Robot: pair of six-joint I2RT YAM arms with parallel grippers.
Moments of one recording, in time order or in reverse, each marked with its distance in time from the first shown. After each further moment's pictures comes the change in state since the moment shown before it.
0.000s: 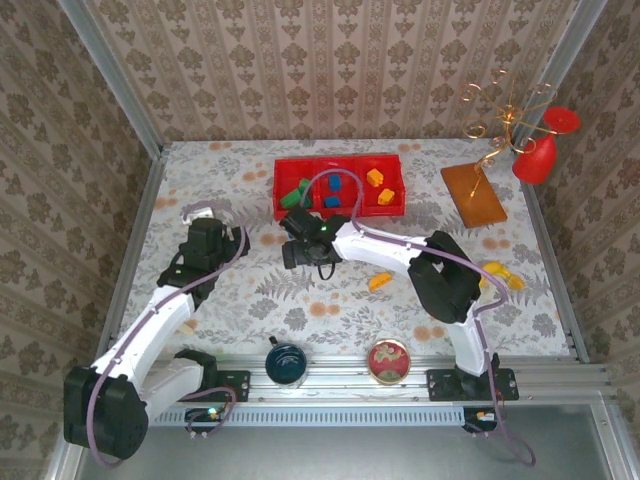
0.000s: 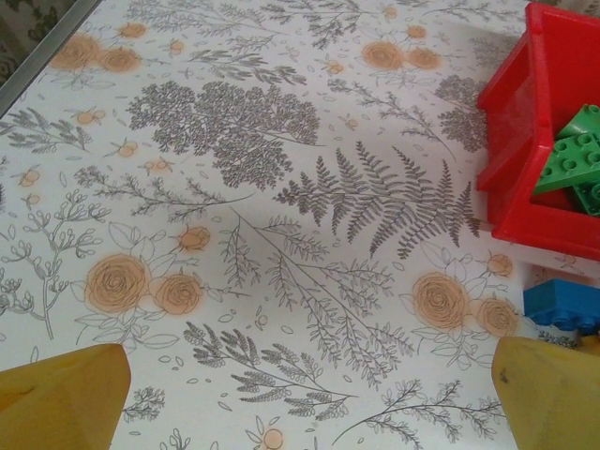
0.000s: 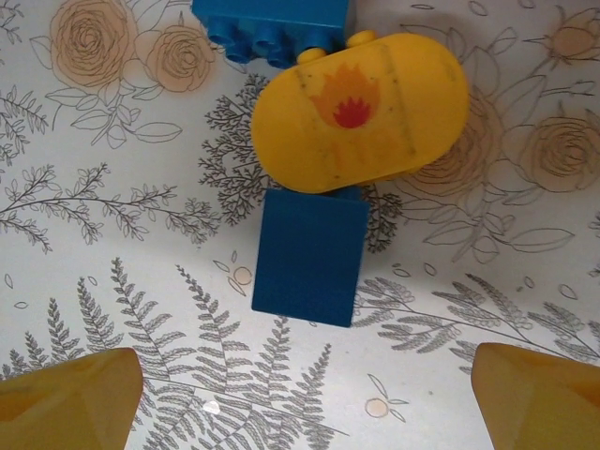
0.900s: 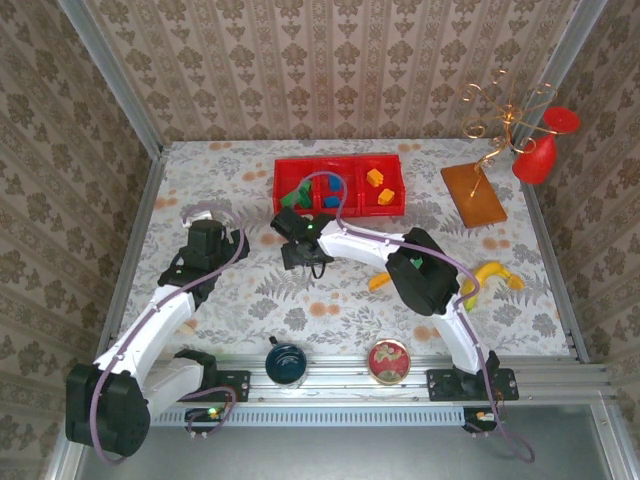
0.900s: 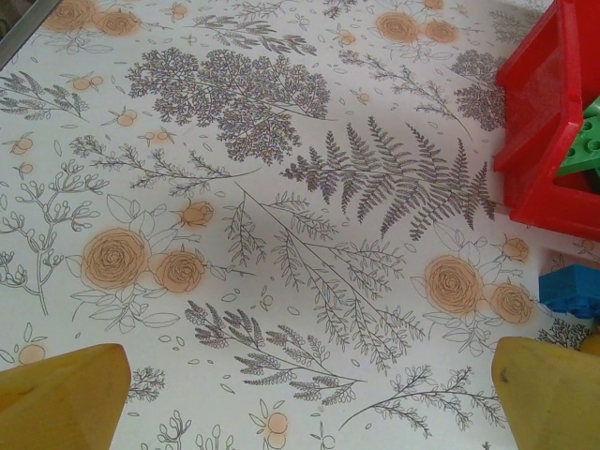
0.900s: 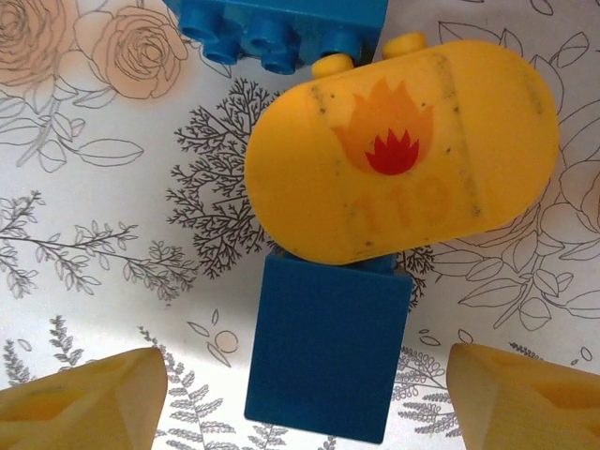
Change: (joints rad) left arm 0.021 0.018 -0.013 -0.006 0.028 -0.022; right arm -0.006 0.157 0.137 -0.065 0.031 -0.027
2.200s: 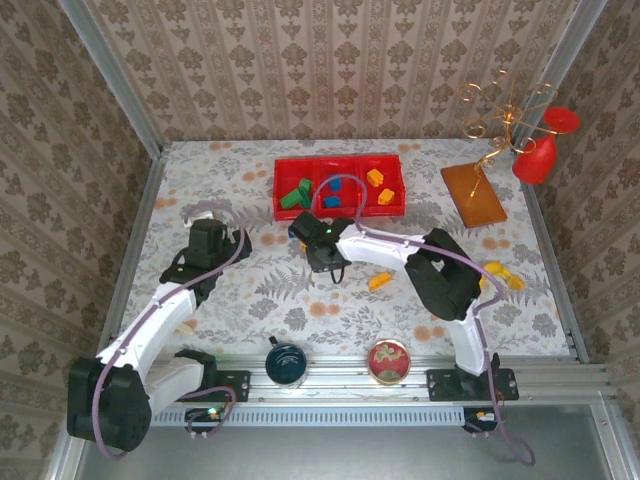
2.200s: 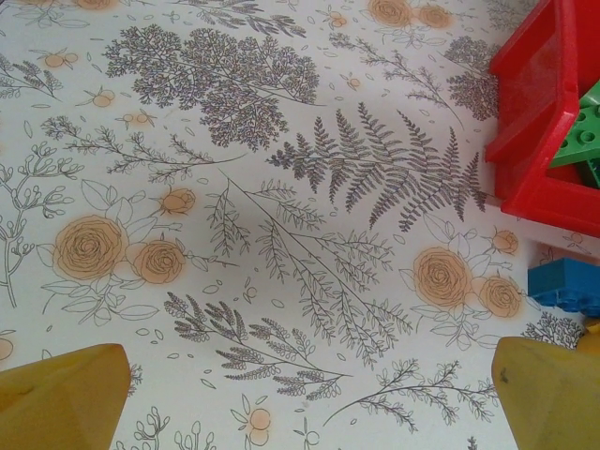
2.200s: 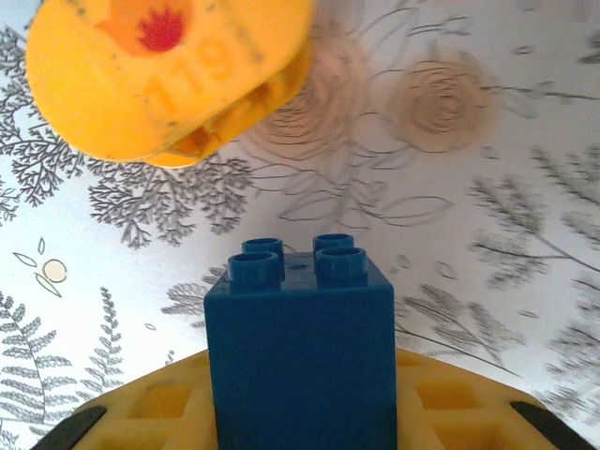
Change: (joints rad) left arm 0.004 0.028 0.000 0.014 0.036 -0.023; right arm -0.039 -0.182 -0.246 0.034 0.058 -0.009
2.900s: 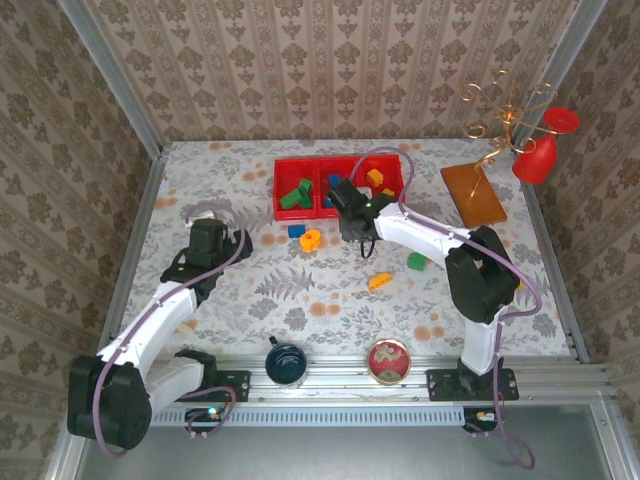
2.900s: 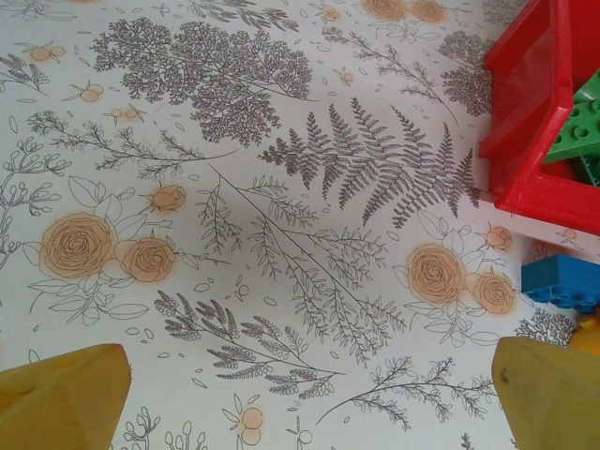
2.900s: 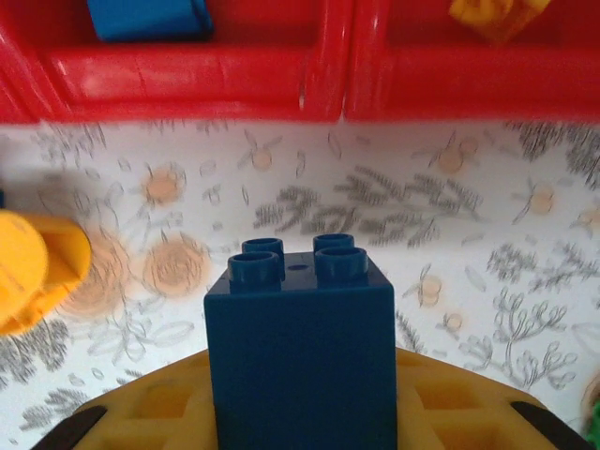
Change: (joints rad) left arm 0.000 0.012 0.000 0.006 0.016 -0.003; right arm -0.188 -0.157 -0.029 -0.007 0.086 -0.066
